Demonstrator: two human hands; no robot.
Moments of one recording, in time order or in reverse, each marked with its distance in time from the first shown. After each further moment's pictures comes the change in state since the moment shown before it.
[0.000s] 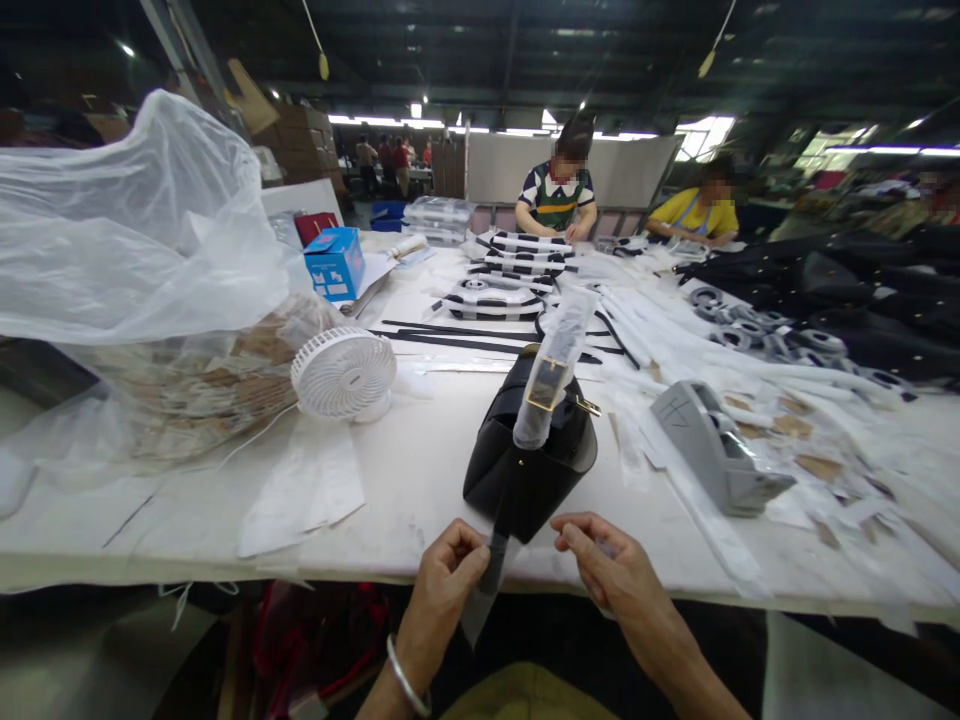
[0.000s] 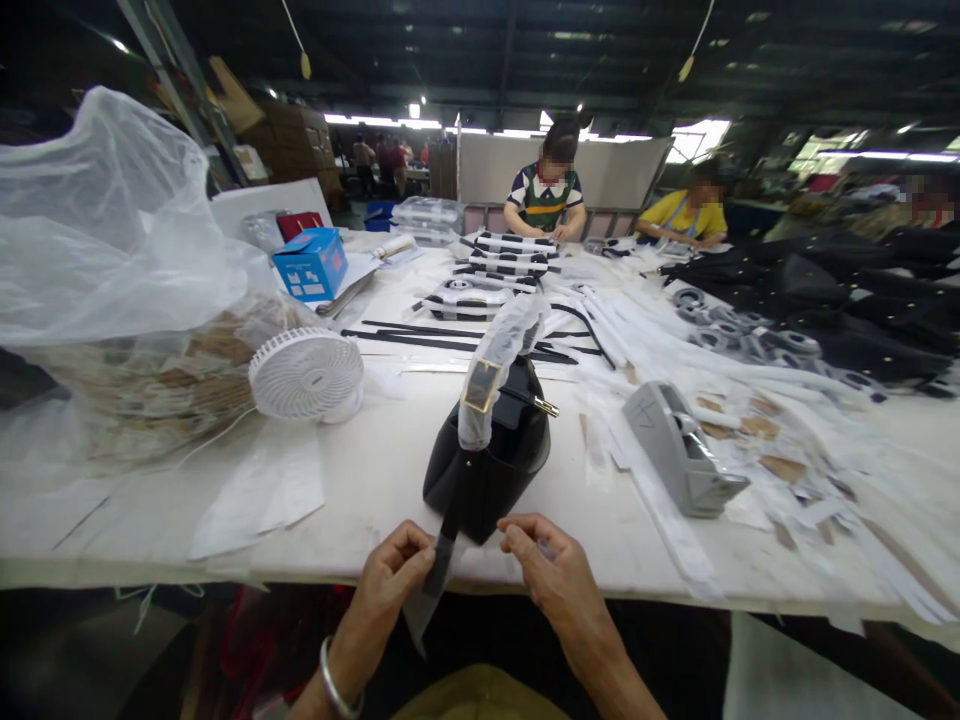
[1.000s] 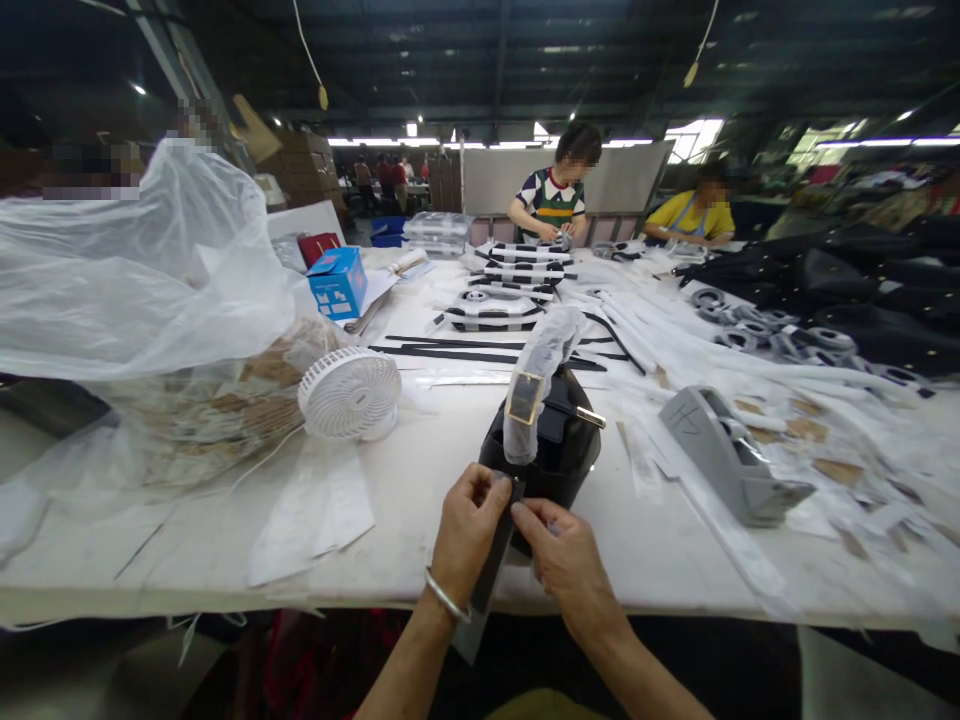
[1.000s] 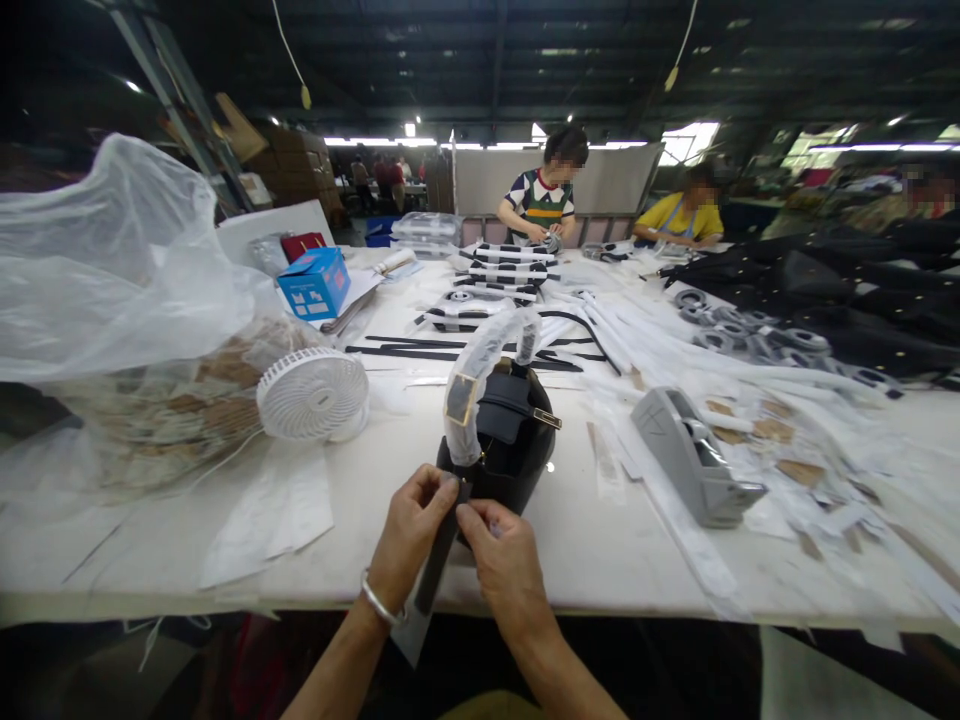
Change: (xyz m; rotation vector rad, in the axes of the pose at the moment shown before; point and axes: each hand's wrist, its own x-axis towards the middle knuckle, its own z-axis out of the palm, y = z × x) left_hand 0.054 0.064 0.020 0.209 0.121 0.198; right_hand 0.028 -0.014 0.073 0.045 0.052 -0.087
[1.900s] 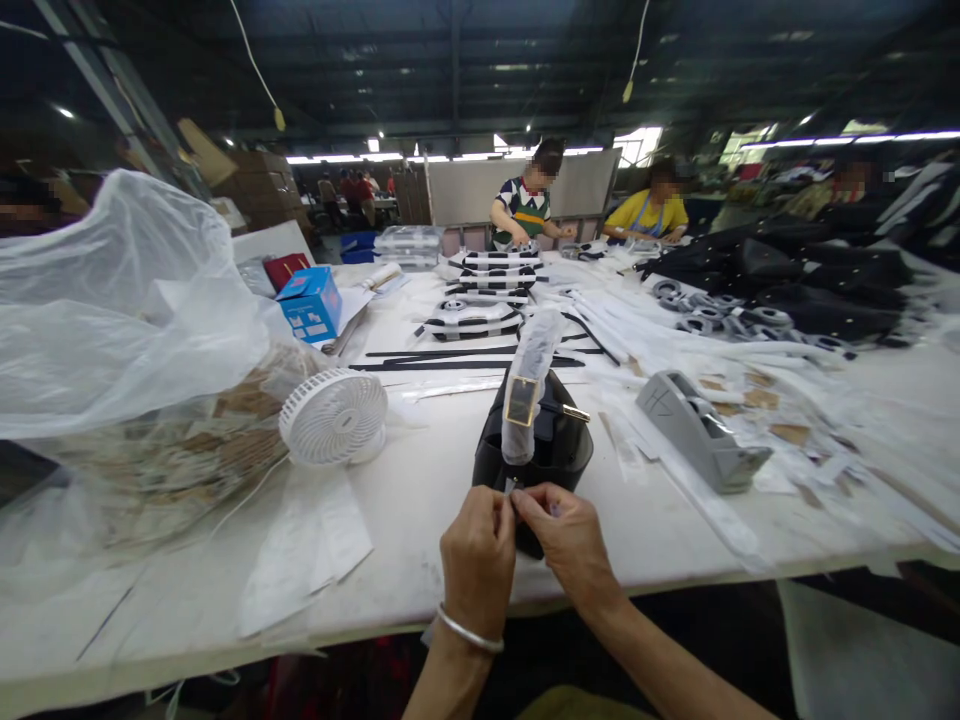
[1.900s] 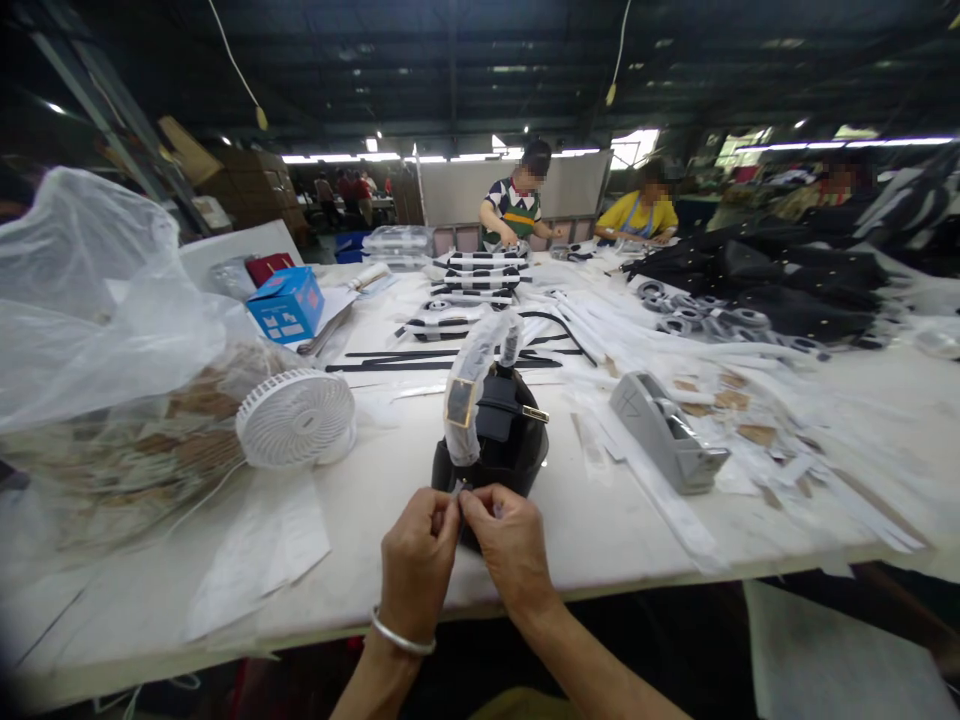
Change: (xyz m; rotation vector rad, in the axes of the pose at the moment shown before) left_hand -0.016 0.000 0.008 0.528 0.222 0.428; right_hand 0.006 -0.009 0.004 -0.114 0.217 -0.243
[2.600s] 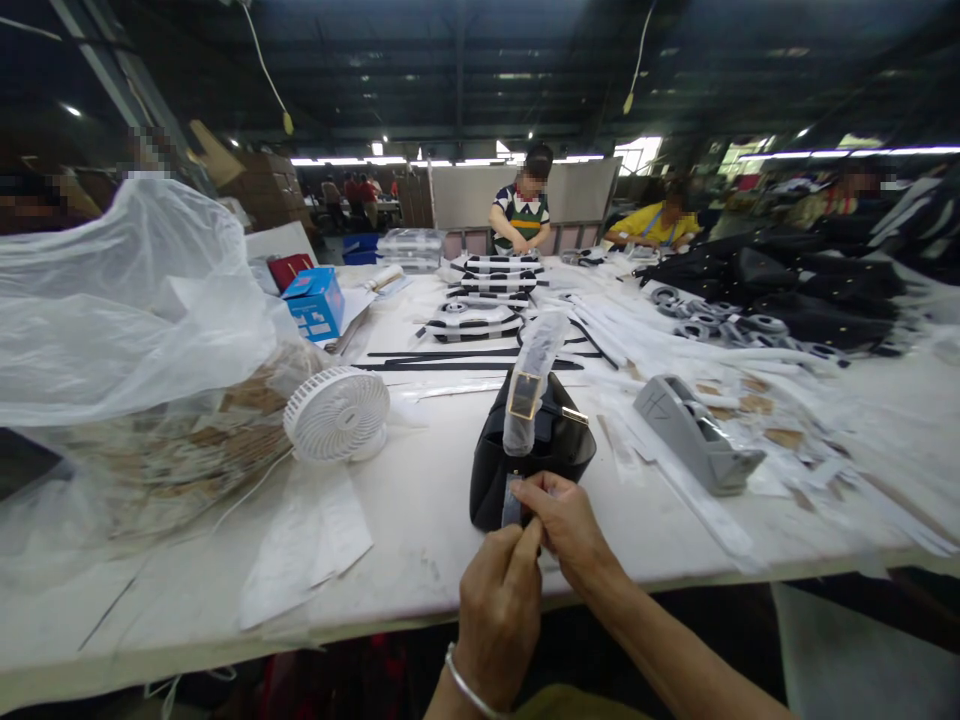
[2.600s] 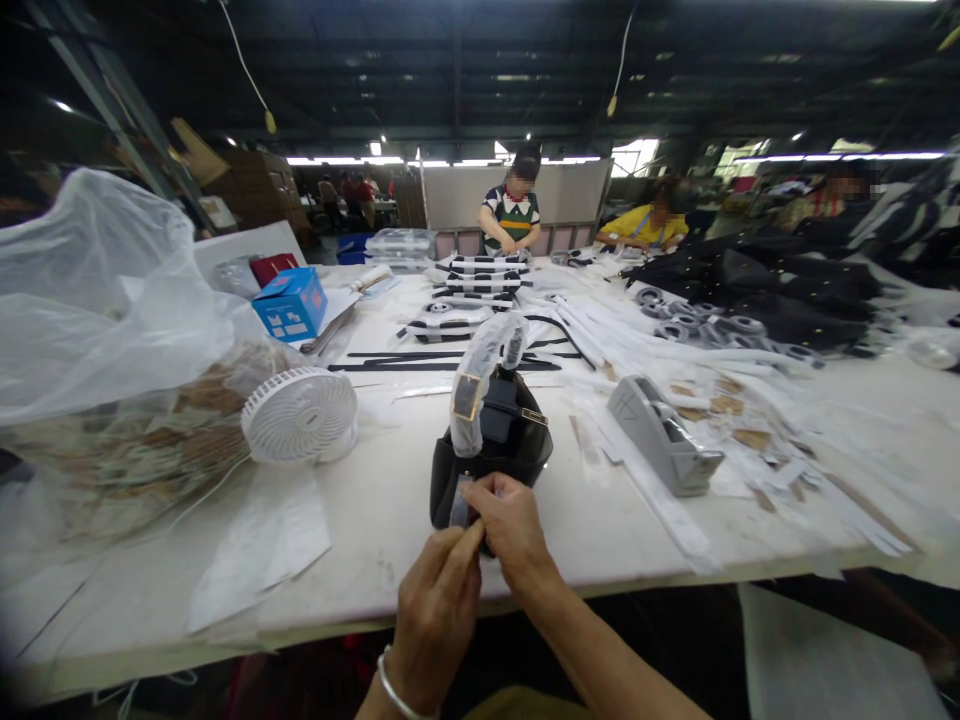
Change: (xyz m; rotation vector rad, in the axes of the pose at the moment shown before) left_hand -0.045 -0.003 0.003 0.141 0.020 0.466; right_hand 0.006 -0.020 -0.001 0.216 -0.080 0.287
